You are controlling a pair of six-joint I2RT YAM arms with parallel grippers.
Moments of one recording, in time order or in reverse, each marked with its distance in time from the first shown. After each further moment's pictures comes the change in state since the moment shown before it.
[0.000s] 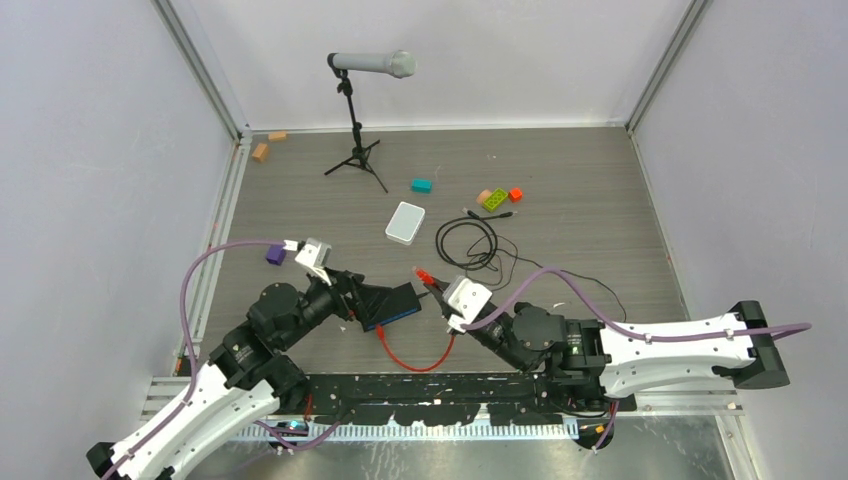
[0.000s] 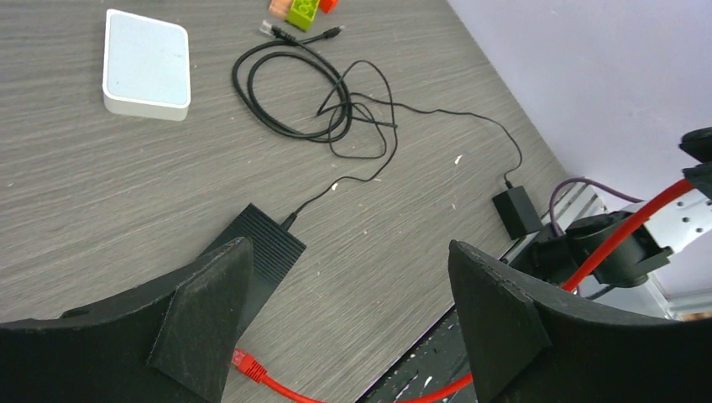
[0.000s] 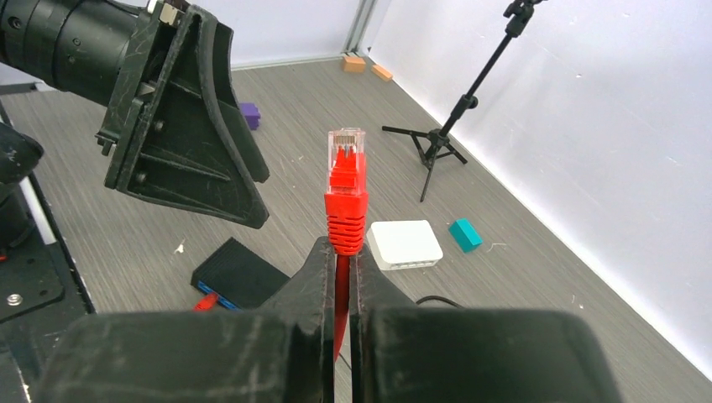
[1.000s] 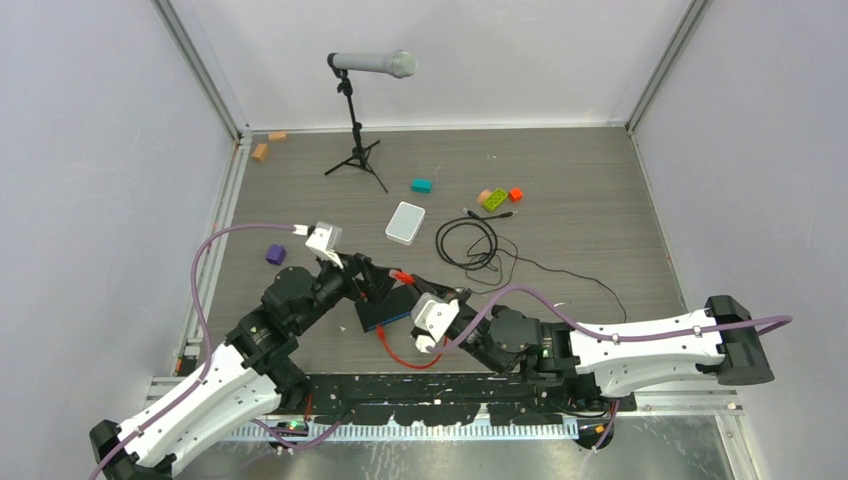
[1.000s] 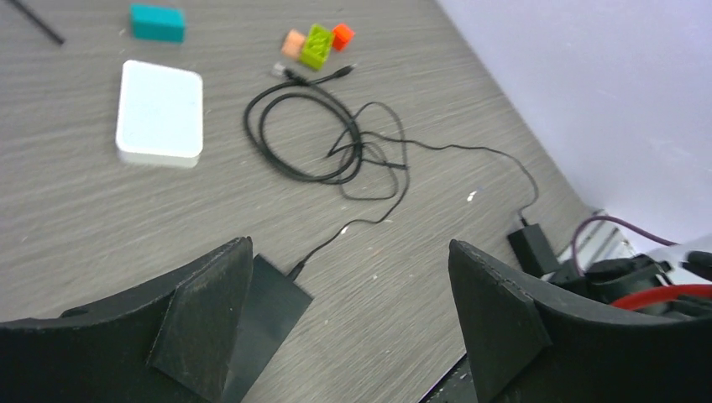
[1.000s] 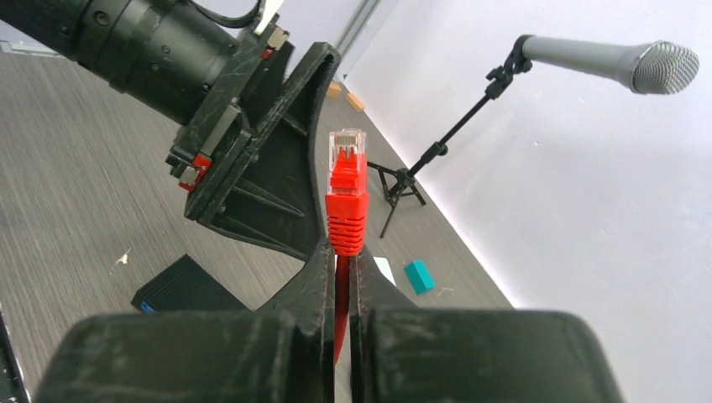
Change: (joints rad) left arm 0.011 0.182 0.025 0.146 -0.078 0.014; right arm 0.000 0.167 0.005 0.204 -0.006 -0.257
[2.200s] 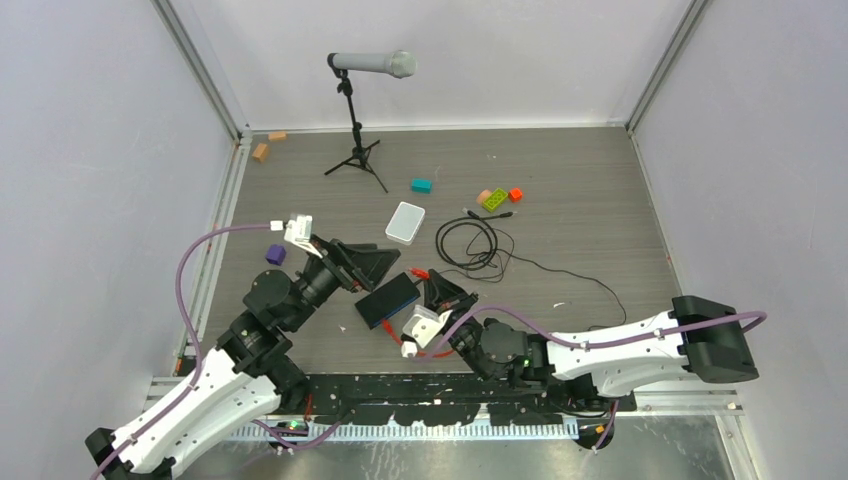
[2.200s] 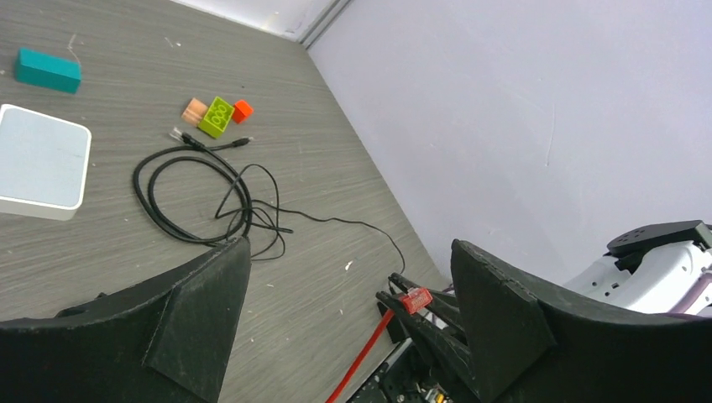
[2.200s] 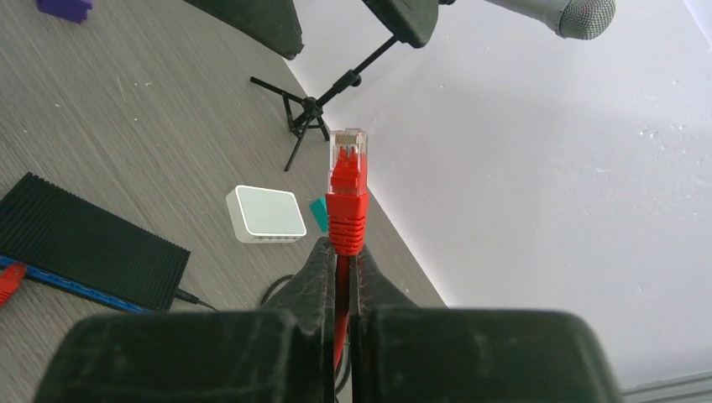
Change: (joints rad) left arm 0.000 -0.040 0.036 0.178 0.035 -0.239; right arm -0.003 0.105 -0.166 0.305 0.204 -0.309
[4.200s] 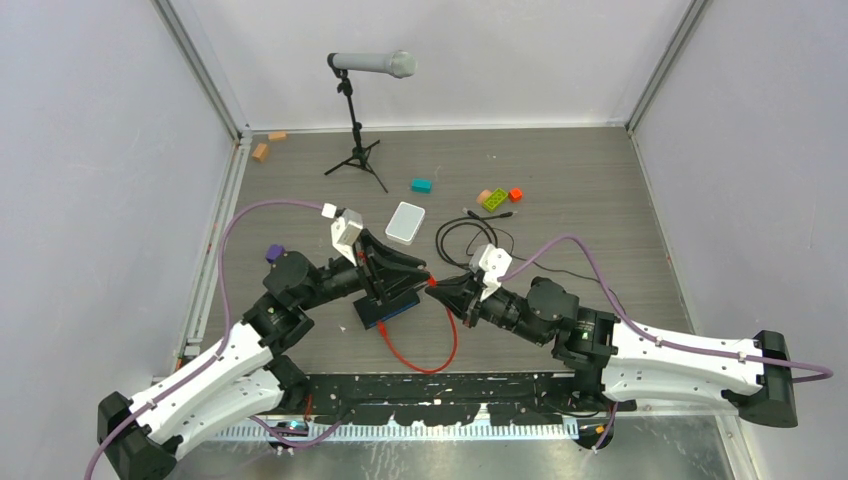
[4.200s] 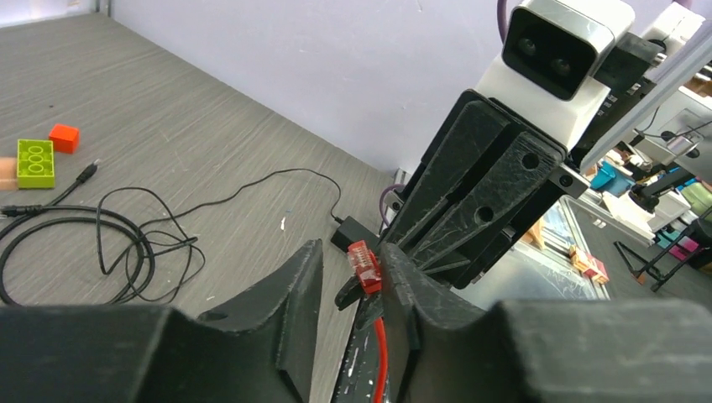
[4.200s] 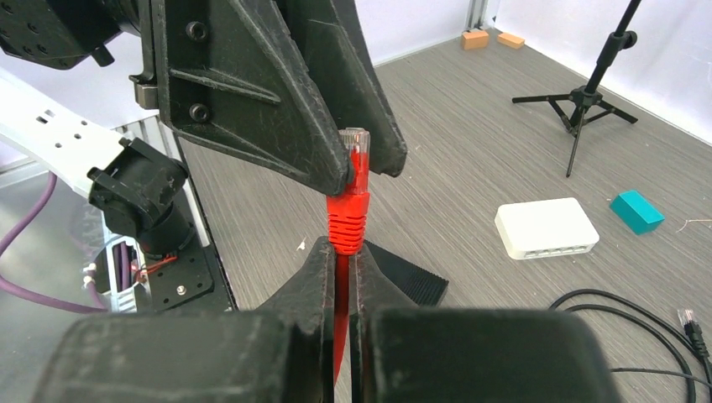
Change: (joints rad) left arm 0.000 0.223 0.041 0.287 0.530 0.229; right arm -0.274 -0.375 0.044 -0.521 -0.672 0.976
